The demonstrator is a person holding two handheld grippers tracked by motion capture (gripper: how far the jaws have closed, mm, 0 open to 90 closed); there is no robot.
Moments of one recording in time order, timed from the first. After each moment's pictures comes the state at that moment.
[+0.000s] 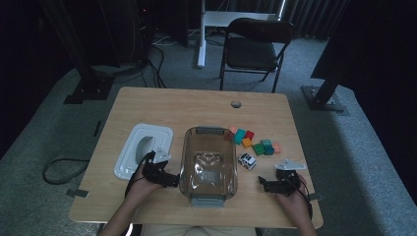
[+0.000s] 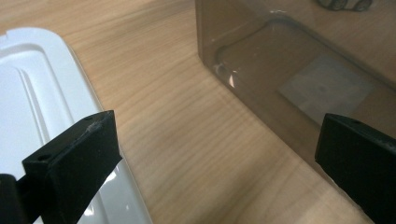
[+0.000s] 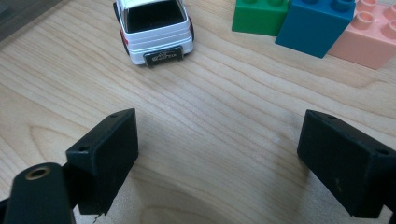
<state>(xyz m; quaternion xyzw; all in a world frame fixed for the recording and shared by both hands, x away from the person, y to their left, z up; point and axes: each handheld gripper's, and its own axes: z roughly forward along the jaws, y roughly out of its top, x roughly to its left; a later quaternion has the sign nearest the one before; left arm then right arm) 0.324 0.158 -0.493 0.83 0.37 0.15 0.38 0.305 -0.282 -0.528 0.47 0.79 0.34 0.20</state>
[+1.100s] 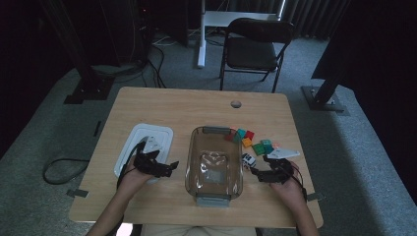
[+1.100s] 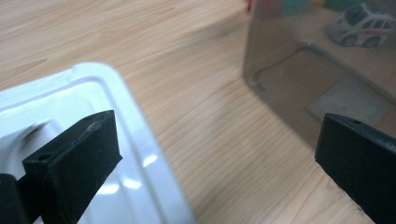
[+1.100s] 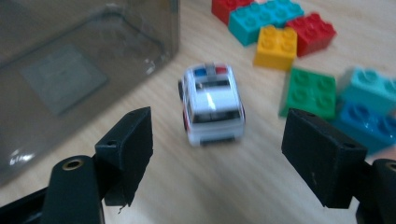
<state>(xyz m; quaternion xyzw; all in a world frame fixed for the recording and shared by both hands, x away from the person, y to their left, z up) 0.334 0.185 -0.462 0.82 0.39 0.18 0.39 0.330 -0.257 -0.491 0.39 0.82 0.38 0.17</state>
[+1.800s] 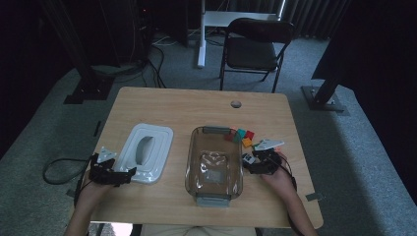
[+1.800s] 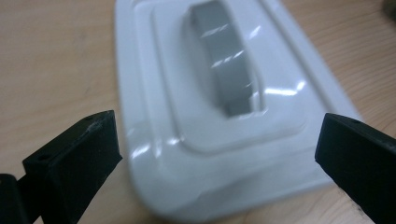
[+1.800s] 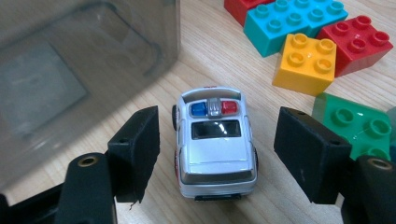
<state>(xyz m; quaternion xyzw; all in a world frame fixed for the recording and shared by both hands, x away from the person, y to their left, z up) 0.301 0.302 -0.482 0.77 0.50 0.21 0.33 0.369 -0.234 -0.505 0.37 0.85 0.36 0.14</state>
